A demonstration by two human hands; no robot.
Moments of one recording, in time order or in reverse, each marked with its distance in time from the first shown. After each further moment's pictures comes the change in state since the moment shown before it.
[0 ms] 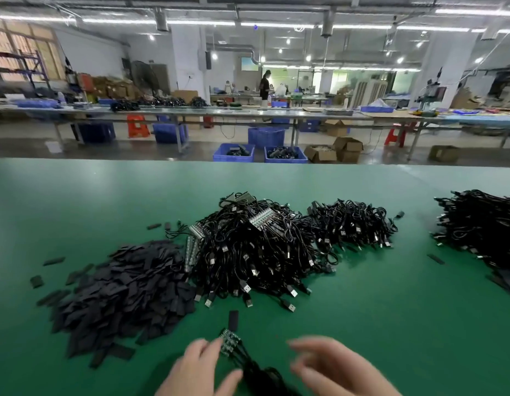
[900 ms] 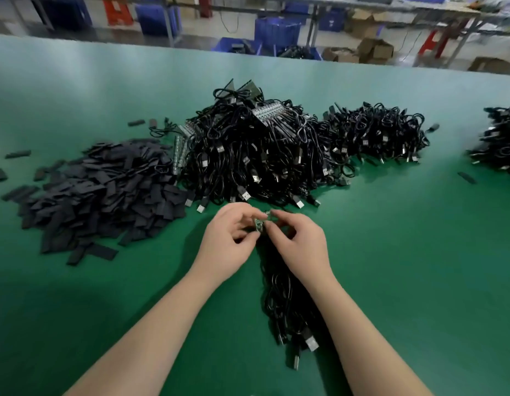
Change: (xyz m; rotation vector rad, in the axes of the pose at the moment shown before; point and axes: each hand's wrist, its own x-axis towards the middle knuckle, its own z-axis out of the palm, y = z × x) left_hand 0.075 0.060 0.099 -0.947 0.474 0.405; right_hand 0.095 0.070 0.058 -0.487 0.451 0.034
